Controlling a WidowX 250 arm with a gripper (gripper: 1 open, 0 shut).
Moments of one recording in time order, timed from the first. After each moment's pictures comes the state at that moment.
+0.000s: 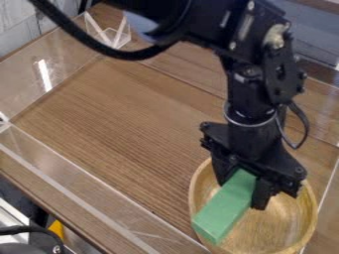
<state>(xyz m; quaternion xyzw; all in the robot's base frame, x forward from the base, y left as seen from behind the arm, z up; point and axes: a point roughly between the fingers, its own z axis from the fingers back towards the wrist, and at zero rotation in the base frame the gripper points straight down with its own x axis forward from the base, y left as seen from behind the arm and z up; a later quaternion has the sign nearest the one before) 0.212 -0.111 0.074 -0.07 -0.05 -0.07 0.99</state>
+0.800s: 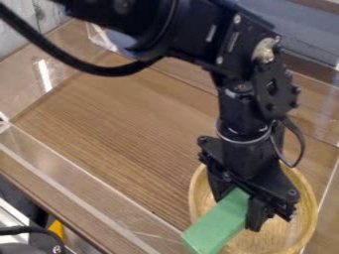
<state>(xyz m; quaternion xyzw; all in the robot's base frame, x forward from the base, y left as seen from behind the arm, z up) 0.194 -0.115 0.072 -0.09 -0.04 -0.12 0.99</state>
